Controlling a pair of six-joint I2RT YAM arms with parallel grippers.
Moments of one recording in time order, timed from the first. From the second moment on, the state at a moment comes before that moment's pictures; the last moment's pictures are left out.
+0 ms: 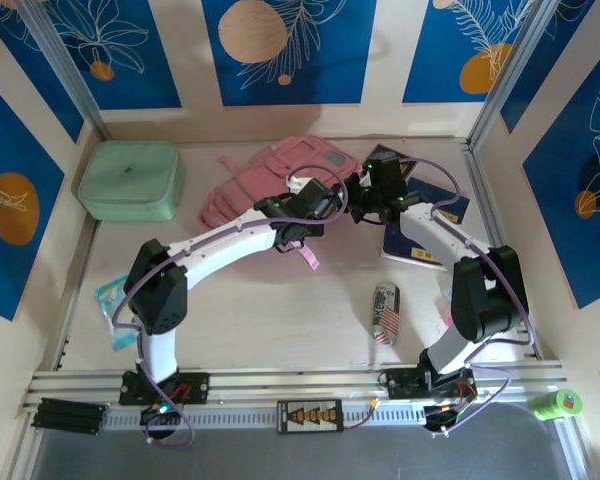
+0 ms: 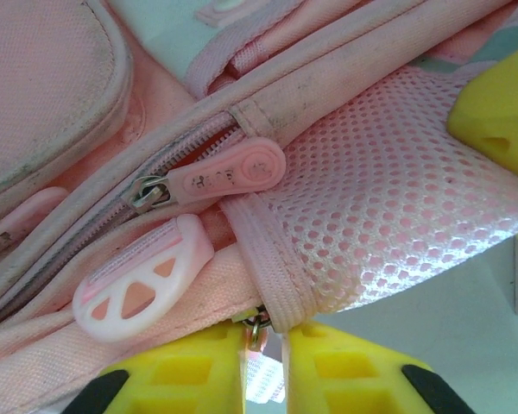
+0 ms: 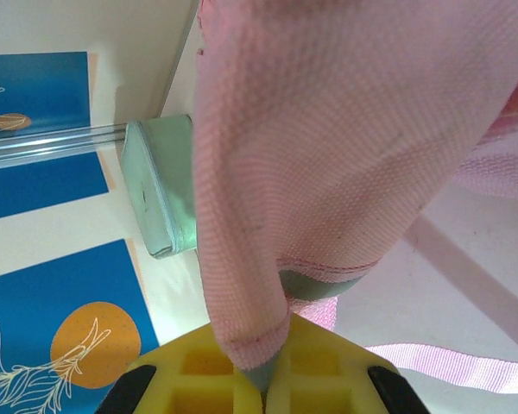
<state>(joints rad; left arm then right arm) -0.88 1.88 1.62 -0.70 -0.39 -0.71 0.34 1.61 1.16 -0.19 -0.49 1.24</state>
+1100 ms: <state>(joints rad) -0.74 1.61 1.24 -0.65 -0.20 -0.72 0.32 1.71 1.24 -0.25 -0.54 1.15</state>
